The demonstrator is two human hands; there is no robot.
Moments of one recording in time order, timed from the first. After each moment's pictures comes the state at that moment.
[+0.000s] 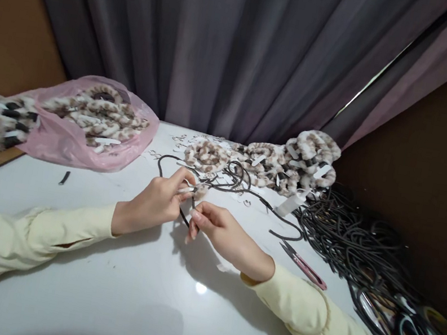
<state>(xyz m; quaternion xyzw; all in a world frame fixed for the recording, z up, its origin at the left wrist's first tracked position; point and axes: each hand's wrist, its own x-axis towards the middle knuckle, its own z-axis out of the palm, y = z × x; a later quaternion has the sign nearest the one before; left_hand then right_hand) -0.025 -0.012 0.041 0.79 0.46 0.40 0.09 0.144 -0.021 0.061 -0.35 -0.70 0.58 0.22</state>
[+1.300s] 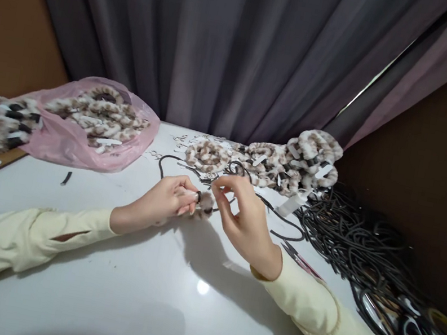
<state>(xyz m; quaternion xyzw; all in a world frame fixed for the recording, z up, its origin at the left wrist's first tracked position) -0.009 -0.022 0.061 0.61 0.50 0.39 0.48 0.158 -0.012 0.071 -0.34 -0.84 0.10 0.40</state>
